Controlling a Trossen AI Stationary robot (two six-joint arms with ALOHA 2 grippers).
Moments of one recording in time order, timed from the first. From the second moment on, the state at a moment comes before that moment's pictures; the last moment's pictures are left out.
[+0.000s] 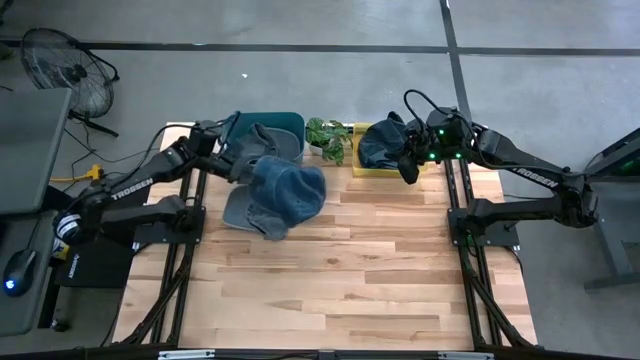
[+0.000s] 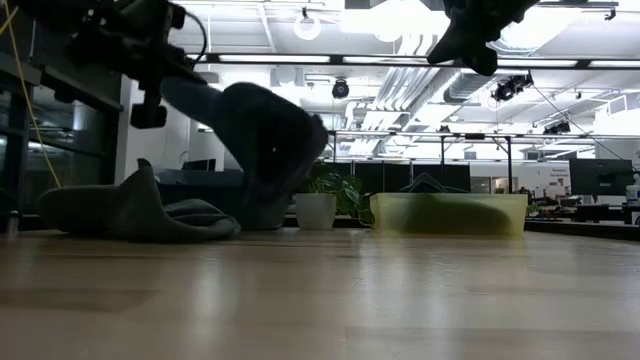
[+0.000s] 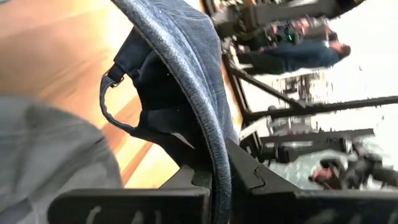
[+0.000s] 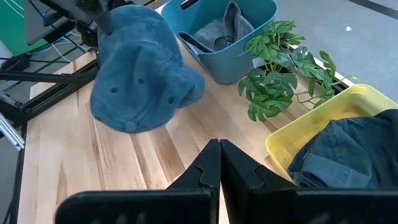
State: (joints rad) left arm 0.73 0.83 0.61 -0.32 0.83 -0.76; right arm -0.49 1.01 1.04 -0.61 -0.21 0.27
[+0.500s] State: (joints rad) left arm 0.51 0.83 0.61 -0.16 0.64 -0.81; right arm -0.49 1.01 1.04 -0.61 -0.21 0.31
